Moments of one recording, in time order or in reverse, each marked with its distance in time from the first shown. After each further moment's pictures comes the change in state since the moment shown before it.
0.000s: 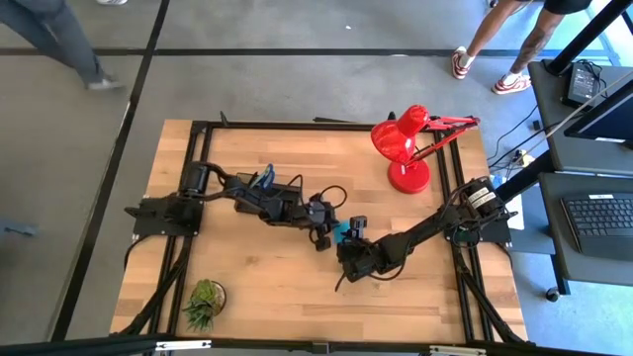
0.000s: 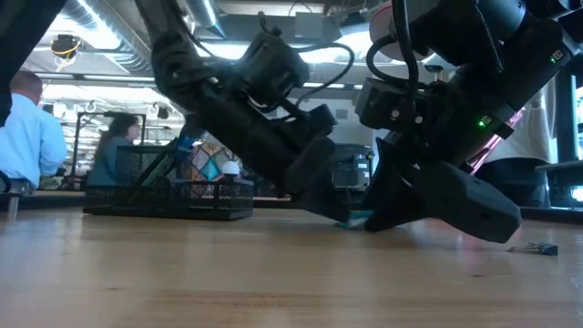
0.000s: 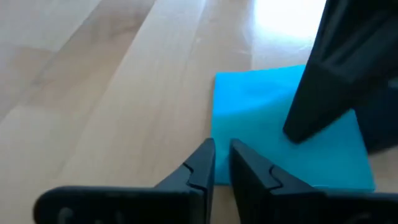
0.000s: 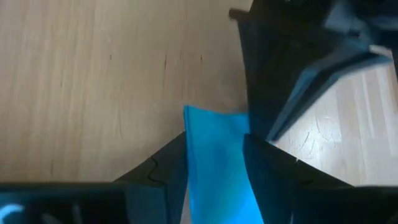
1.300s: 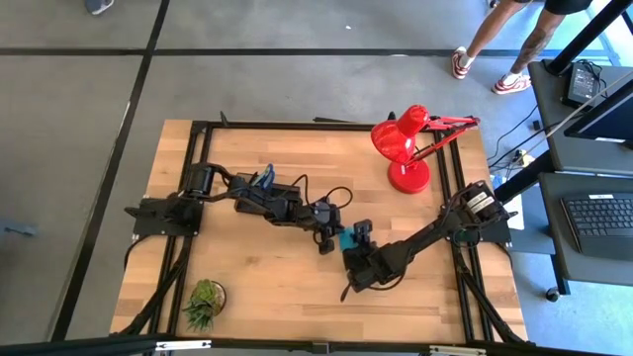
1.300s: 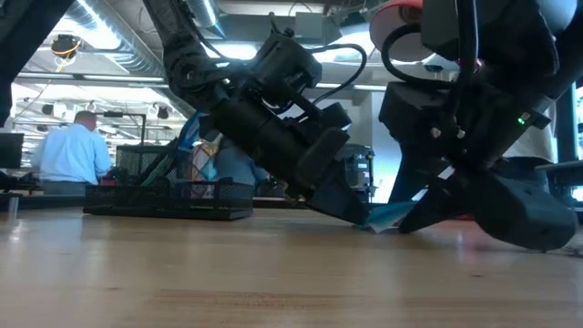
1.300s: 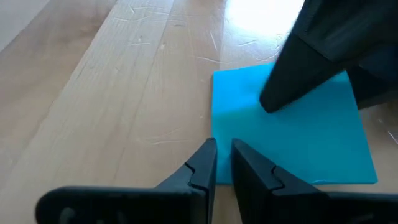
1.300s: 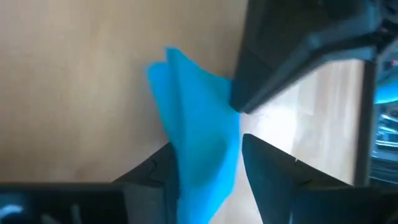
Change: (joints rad) left arm 0.000 0.065 0.064 -0.027 0.115 -0.018; right arm 0.059 0.007 0.081 -0.289 0.073 0.007
